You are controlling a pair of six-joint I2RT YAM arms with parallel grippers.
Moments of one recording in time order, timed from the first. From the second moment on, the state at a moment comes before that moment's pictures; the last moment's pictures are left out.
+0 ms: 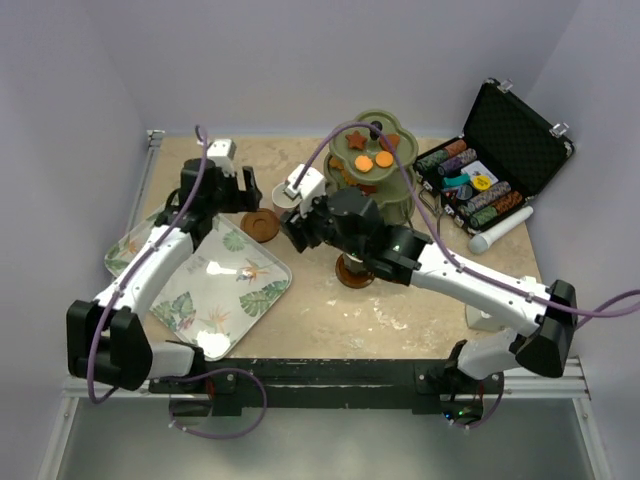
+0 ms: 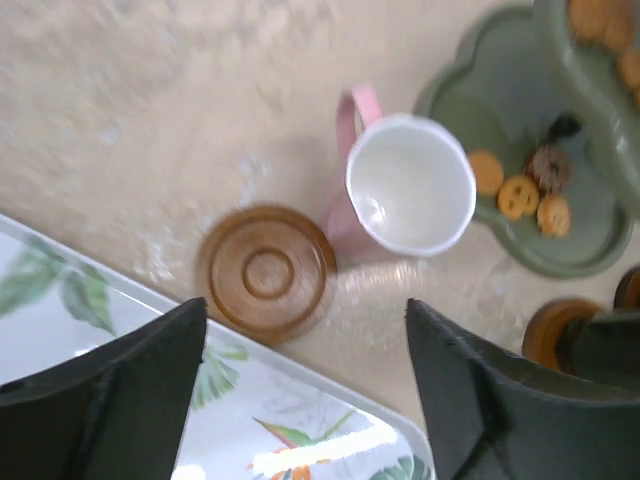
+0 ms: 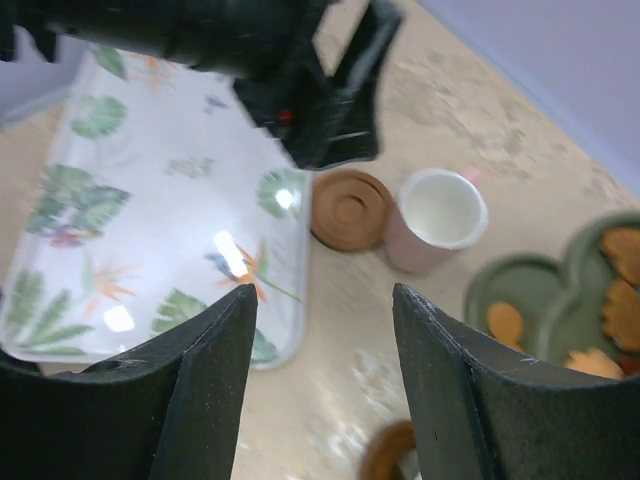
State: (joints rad) left arm -0.23 1.35 0.97 -0.20 0.11 -0.22; right arm 0.97 1.36 1.28 -0.21 0.15 -0.07
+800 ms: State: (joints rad) left arm 0.01 1.14 0.93 -0.09 -0.25 -0.18; right arm 1.06 2.35 2.12 -0.15 0.40 0.21
